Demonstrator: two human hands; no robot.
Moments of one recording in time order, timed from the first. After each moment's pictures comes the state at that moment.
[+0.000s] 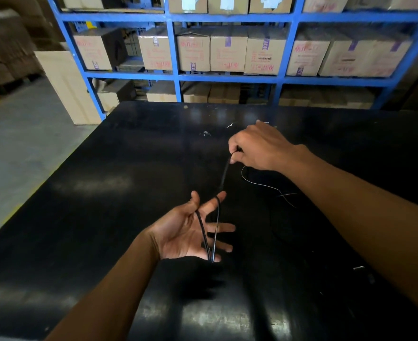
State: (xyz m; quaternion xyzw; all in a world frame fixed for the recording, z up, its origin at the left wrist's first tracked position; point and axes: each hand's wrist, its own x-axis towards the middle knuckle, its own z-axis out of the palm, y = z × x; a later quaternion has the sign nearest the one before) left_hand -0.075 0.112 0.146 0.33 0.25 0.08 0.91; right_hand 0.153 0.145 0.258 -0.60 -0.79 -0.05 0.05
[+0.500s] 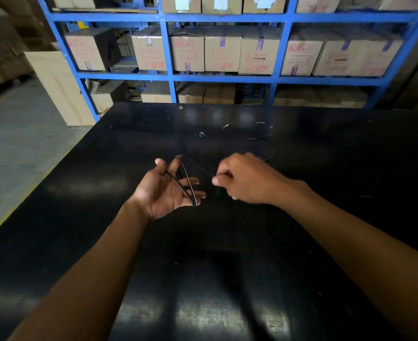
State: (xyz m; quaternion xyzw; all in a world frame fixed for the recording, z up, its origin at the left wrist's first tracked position) left_hand -0.074 0.178 0.176 0.28 0.35 0.31 0.84; right_hand 0.114 0.092 0.250 -0.64 -0.73 0.19 0.14
